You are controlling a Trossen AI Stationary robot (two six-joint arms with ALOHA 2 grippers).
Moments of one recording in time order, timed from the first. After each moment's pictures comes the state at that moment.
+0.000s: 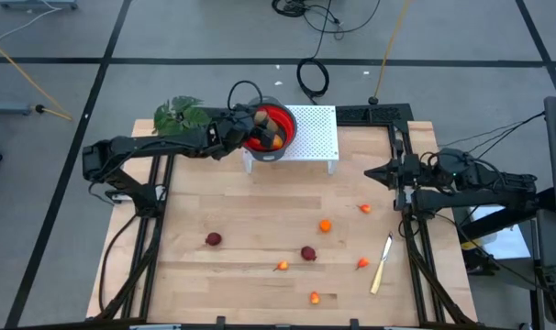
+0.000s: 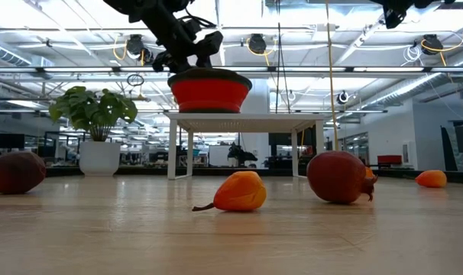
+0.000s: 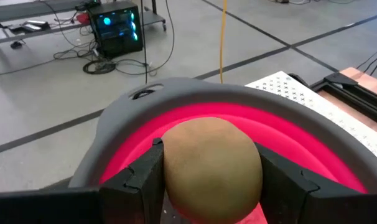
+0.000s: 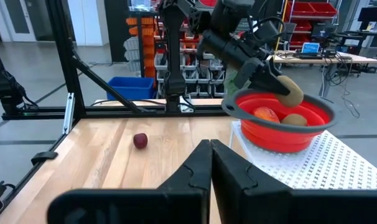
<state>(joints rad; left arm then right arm) 0.32 1.50 1.18 -0.17 -0.58 -0.36 -0.02 0.39 0.65 -0.32 0.05 0.00</state>
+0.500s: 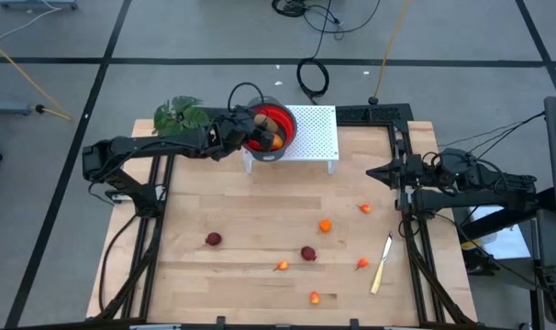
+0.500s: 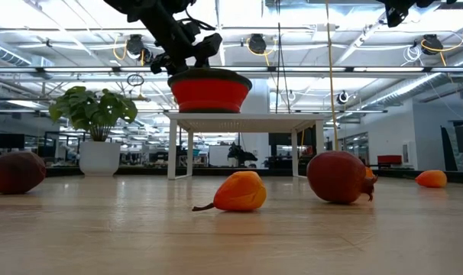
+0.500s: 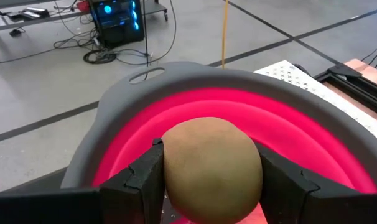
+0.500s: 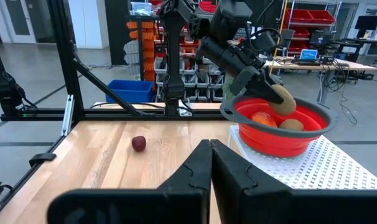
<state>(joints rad) 0.31 1.50 1.18 -0.21 -0.57 -0.40 -0.02 0.37 0.65 -0.32 0.05 -0.02</state>
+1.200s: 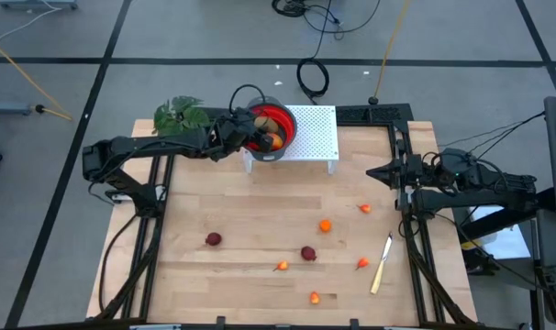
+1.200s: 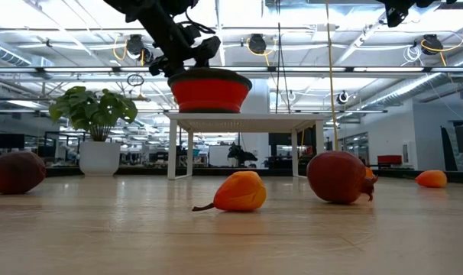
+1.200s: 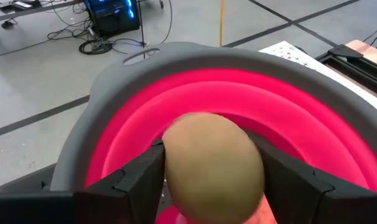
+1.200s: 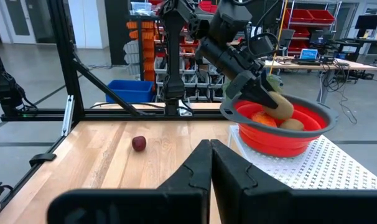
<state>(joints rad) 0.31 1.50 1.18 -0.27 -0.54 -0.41 -0.02 0.37 0.65 -0.32 0.05 -0.02</state>
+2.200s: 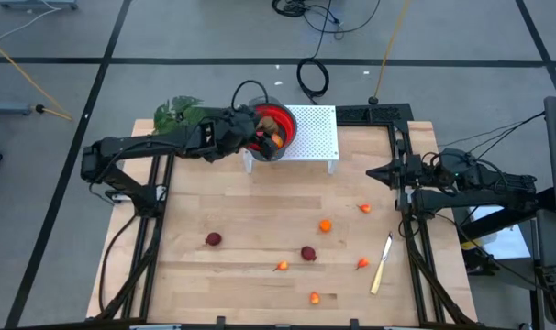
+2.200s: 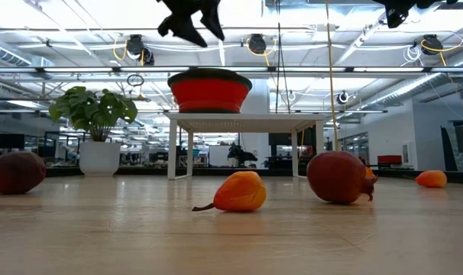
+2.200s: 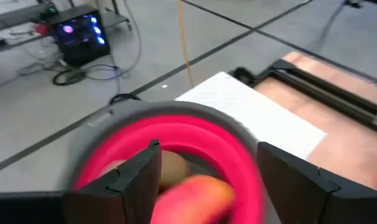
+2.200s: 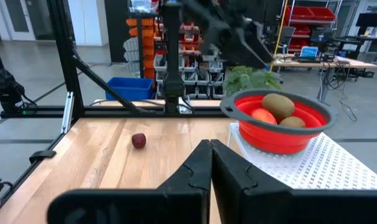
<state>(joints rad) 0.18 1.49 1.45 -0.49 -0.55 -0.33 -0.02 0.37 0.65 -0.33 0.05 -0.02</state>
